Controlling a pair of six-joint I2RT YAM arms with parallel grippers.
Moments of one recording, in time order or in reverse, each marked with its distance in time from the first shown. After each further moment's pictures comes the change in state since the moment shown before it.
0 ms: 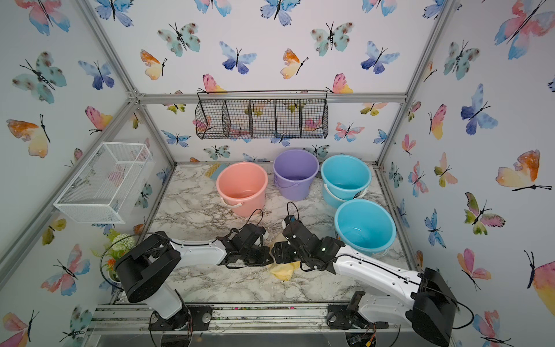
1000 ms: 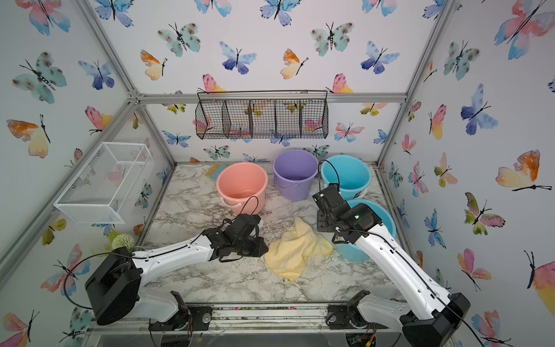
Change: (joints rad) left arm -0.005 -0.254 0.170 -0.361 -0.160 0.094; right arm -0.402 0.027 0.363 -0.595 0.304 -0.194
